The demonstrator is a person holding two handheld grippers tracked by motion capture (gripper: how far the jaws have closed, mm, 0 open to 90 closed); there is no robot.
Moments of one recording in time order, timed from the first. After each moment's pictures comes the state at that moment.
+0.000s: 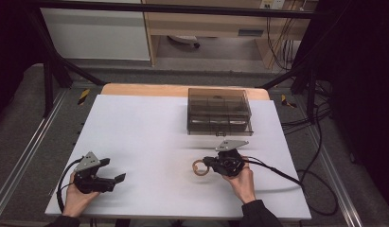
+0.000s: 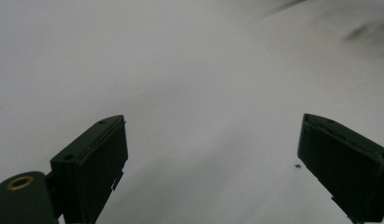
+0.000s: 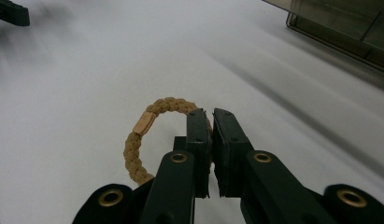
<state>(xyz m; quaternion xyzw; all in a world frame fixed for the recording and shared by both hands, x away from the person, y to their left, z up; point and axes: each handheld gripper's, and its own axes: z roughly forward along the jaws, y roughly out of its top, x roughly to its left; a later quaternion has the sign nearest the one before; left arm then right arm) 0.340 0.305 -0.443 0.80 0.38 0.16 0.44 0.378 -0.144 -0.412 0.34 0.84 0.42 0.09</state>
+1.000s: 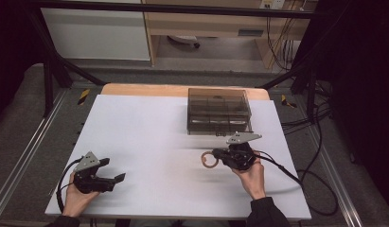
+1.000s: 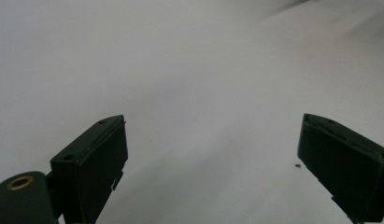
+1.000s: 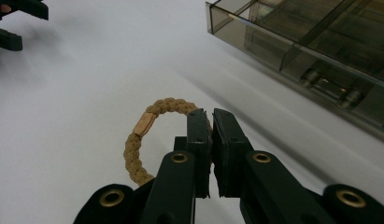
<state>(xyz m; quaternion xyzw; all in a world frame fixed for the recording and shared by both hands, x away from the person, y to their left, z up) 0.340 0.306 -0.443 0.80 0.38 0.16 0.44 0.381 -0.168 -0.382 0.35 0.82 0.43 0.12</state>
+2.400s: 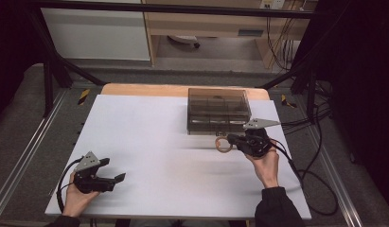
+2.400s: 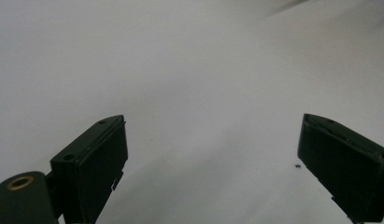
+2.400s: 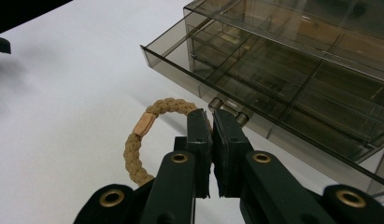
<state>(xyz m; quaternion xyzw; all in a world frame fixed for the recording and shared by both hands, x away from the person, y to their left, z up) 0.340 0.306 -0.443 0.80 0.39 0.16 0.44 0.400 -0.204 -0.350 0.39 0.80 0.43 0.16</state>
